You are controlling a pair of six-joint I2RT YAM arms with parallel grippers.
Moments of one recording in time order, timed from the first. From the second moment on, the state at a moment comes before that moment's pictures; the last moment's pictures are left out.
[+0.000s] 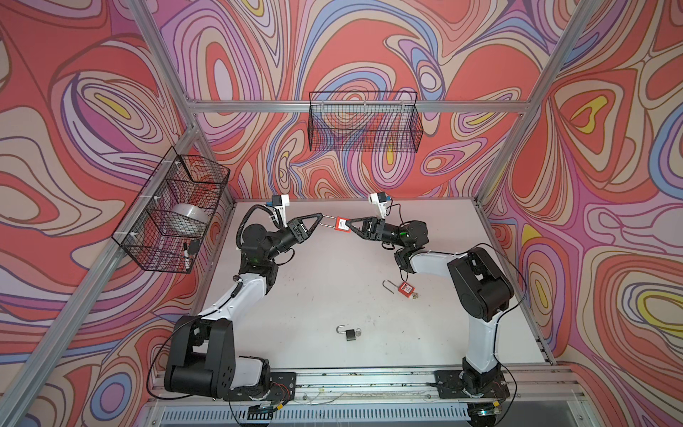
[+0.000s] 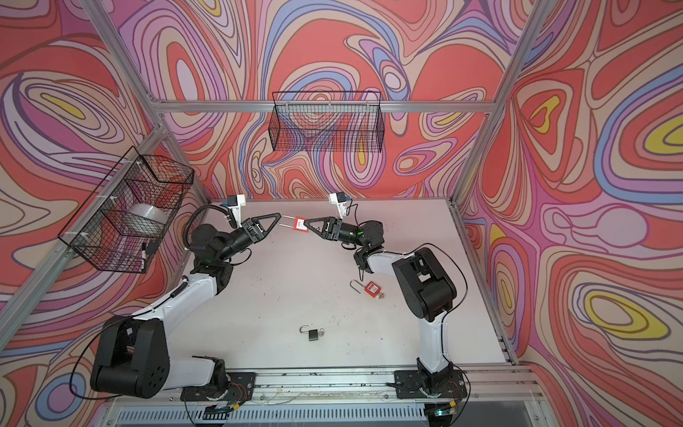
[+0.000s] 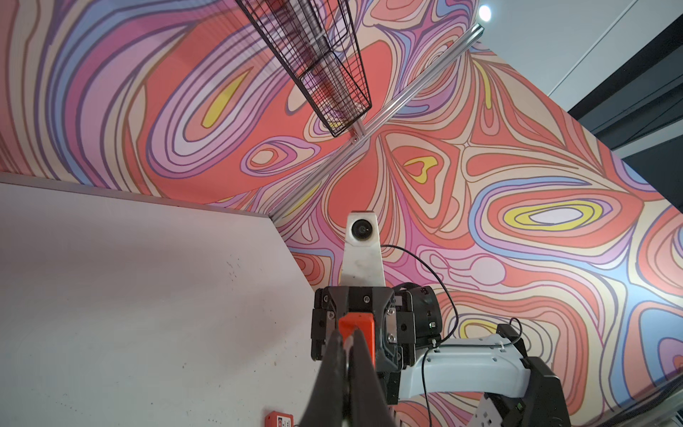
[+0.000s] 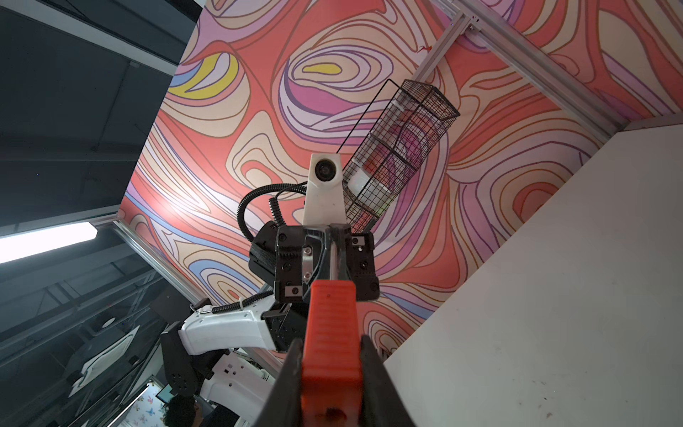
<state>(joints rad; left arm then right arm) -0.13 1.37 0.77 0.82 0.85 -1.06 0.49 1.99 1.17 1.40 -0.93 1.39</state>
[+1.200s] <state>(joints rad) -0.21 1.40 0.73 0.85 0.86 -1.11 0.53 1.91 1.14 1.21 -0.87 1.17</state>
